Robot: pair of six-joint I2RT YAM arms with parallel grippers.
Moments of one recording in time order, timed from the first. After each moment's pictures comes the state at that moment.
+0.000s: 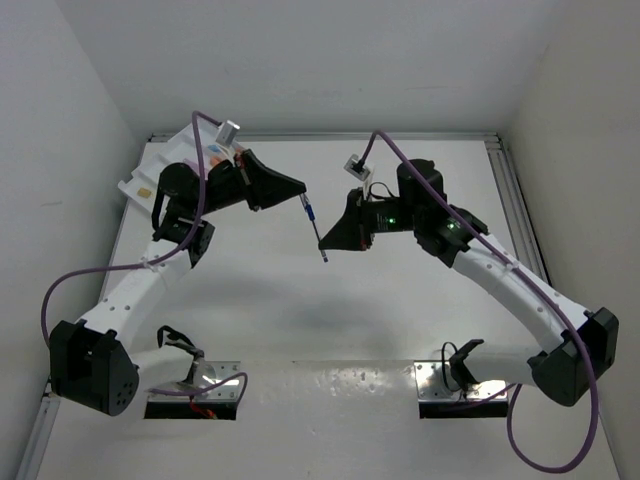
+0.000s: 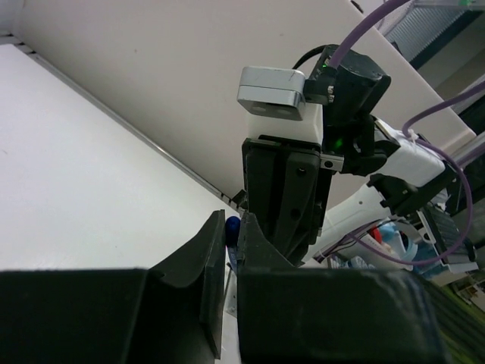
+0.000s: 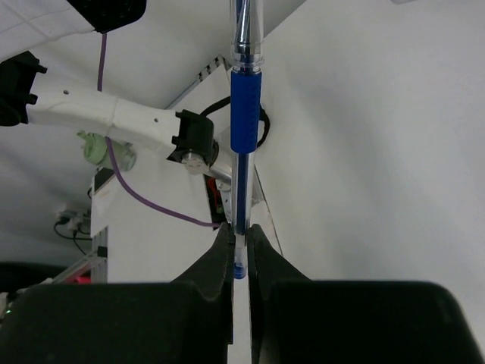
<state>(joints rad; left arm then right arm) -0.30 1.18 0.95 0.59 0.94 -0.93 0.60 1.24 1.12 -0.22 -0.82 0.38</state>
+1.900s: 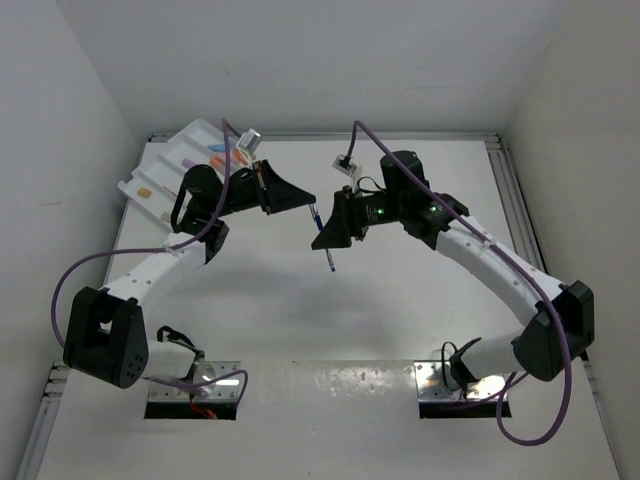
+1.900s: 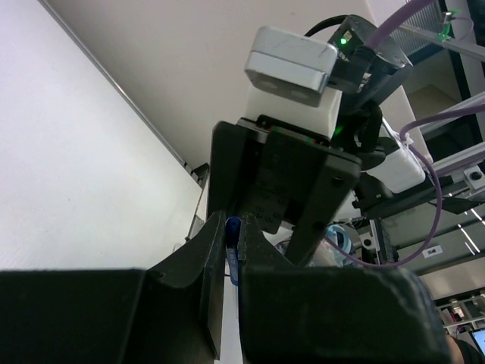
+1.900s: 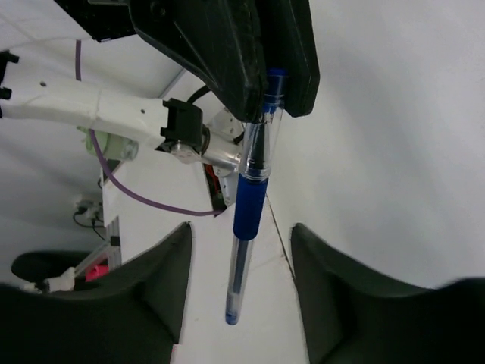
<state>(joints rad) -0.31 1.32 0.89 0.67 0.95 -1.14 0.57 1.39 1.19 -0.30 -0.87 0.36</state>
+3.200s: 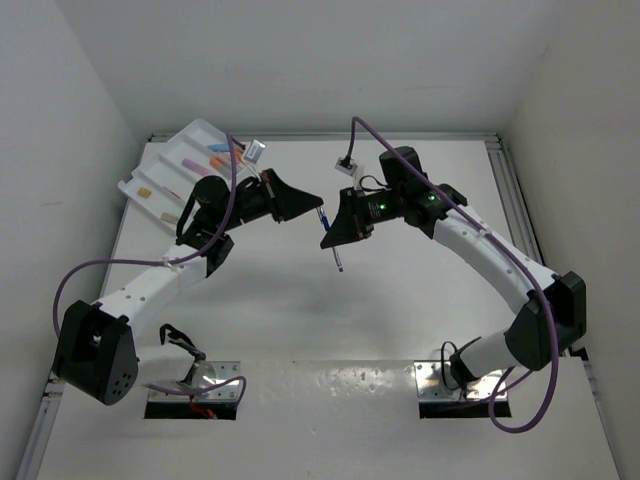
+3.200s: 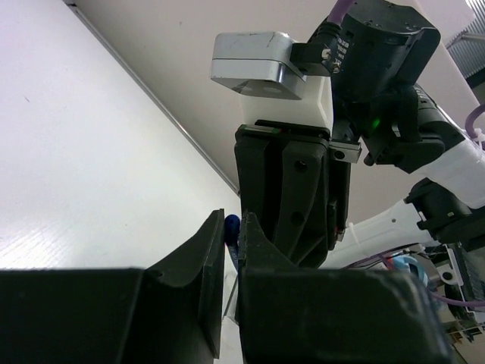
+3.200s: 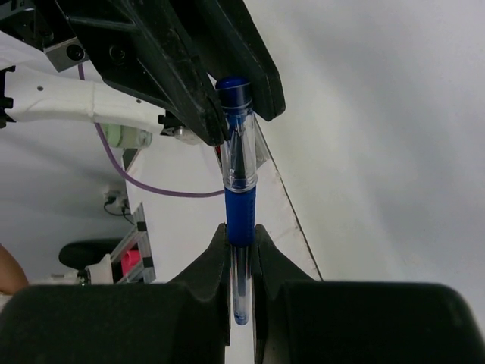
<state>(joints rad) -0.43 1.24 0.84 0.55 0.72 -0.89 0.53 1.45 1.25 -0.46 -0.92 0.36</state>
